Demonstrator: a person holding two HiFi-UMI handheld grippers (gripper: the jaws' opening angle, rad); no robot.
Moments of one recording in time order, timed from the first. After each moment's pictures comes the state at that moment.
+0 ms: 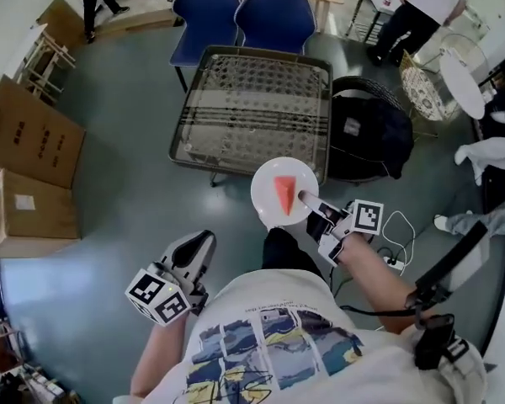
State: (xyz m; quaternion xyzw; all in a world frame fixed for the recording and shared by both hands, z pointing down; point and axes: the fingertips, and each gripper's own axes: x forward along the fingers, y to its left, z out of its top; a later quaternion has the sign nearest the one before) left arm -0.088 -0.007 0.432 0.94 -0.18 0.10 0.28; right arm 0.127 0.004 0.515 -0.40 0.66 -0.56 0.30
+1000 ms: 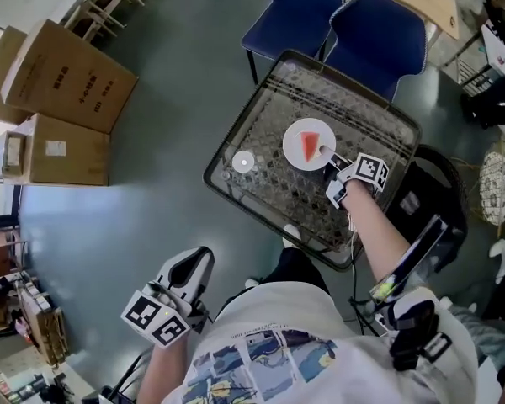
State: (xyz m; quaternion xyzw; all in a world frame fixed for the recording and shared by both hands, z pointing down) left arm -0.042 -0.204 0.426 0.85 -0.39 0.12 0.32; right arm 0.231 -0.401 0.709 -0.39 0.66 -0.62 0.16
